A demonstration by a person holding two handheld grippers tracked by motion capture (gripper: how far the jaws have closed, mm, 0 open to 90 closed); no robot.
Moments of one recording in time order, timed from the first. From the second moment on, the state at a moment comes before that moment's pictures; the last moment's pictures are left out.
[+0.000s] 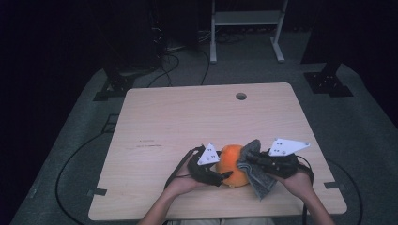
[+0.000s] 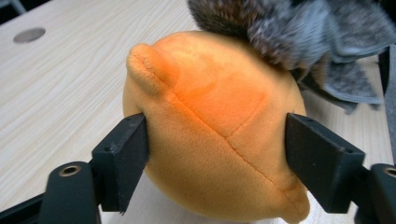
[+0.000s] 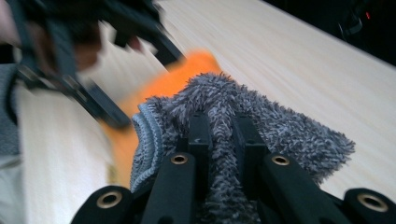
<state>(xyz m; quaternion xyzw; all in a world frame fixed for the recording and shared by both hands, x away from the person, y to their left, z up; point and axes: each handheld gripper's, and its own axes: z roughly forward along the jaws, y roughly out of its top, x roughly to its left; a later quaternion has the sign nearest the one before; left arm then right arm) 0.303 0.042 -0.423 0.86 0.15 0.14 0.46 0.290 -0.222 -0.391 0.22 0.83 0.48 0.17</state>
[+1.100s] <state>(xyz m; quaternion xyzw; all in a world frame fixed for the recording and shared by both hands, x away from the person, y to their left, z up) 0.299 0.052 -0.429 0.88 0.11 0.14 0.45 0.299 -0.211 -0.400 0.25 0.82 0.49 0.15</state>
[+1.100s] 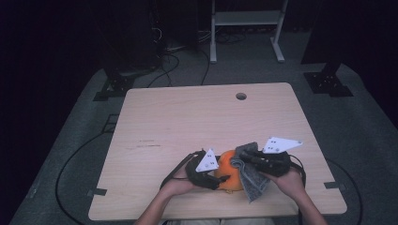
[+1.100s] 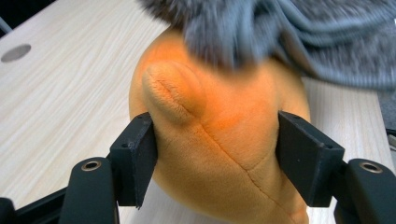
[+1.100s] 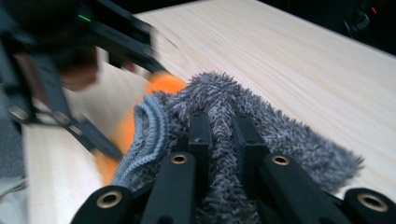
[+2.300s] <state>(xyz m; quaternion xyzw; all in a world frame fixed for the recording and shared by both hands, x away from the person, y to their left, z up) 0.295 0.055 -0.426 0.88 0.07 0.14 0.46 0.289 -0.208 -0.397 0.24 0.82 0.50 0.14</state>
